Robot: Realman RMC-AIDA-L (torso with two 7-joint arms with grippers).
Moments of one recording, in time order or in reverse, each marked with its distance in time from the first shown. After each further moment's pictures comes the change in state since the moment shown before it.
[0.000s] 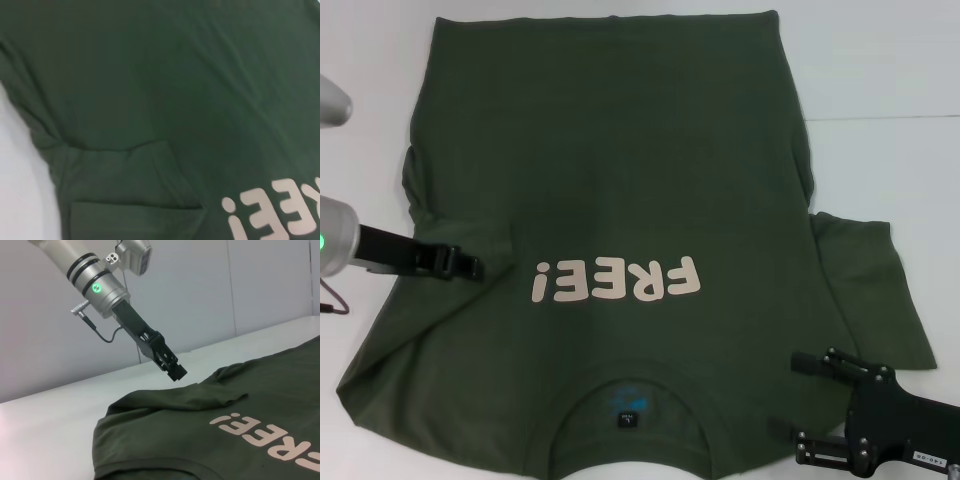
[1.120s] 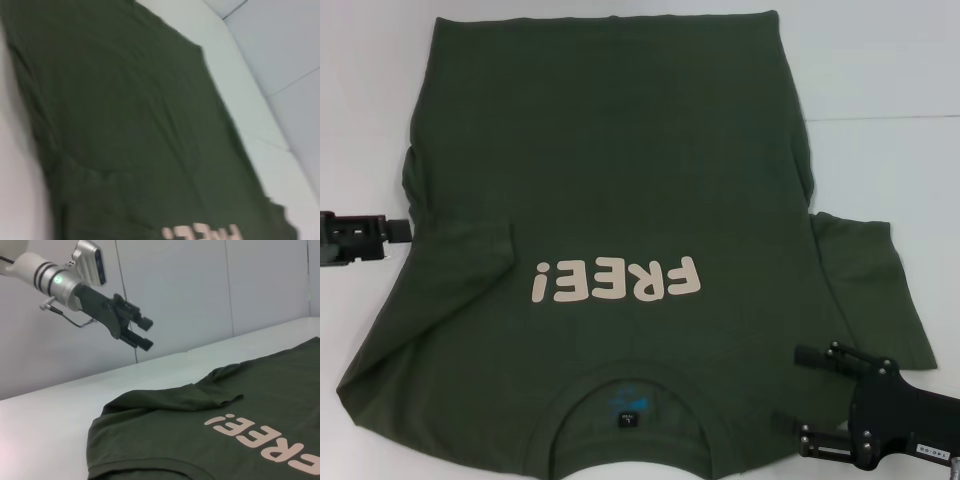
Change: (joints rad) left arm 0.005 0.269 -0.503 -0.446 -0.303 0.238 0.313; right arm 0.006 -0.005 0.002 -0.008 0.003 0.003 0.005
